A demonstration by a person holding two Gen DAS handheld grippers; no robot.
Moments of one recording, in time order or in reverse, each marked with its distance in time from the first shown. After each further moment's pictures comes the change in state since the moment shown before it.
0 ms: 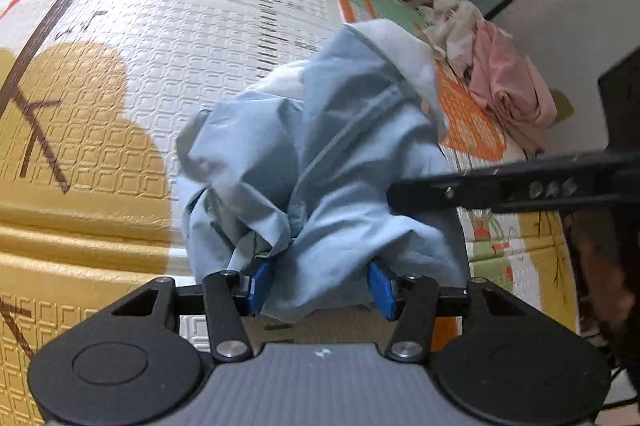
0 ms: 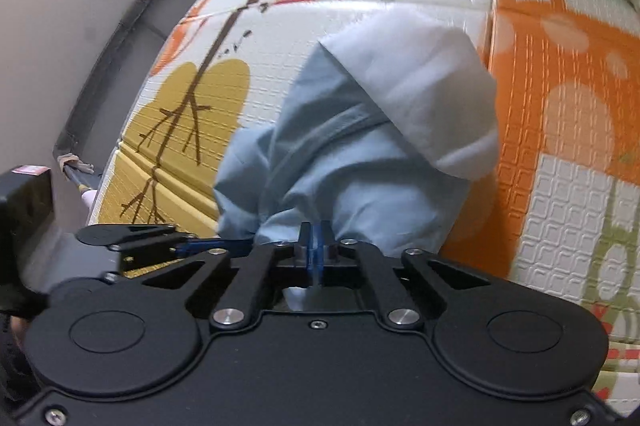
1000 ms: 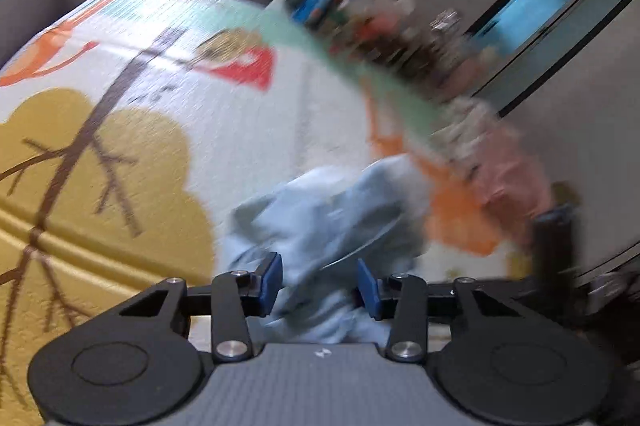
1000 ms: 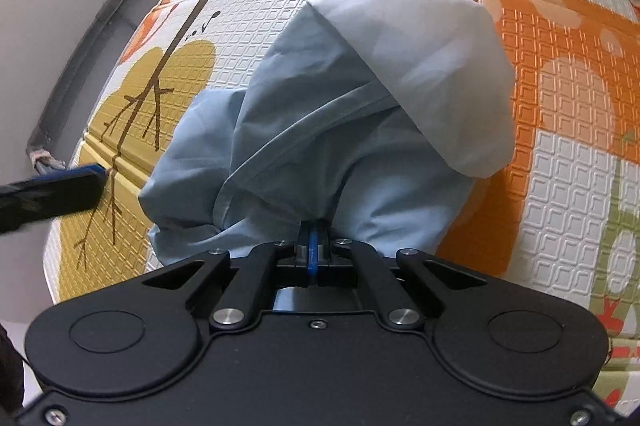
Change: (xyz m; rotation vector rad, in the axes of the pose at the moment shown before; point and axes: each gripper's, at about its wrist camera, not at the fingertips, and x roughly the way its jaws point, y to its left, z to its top) left arm -0.072 -0.018 0.018 -0.104 -0.244 0.017; right arm 0.030 -0.006 -0.020 0.012 -0.015 -0.056
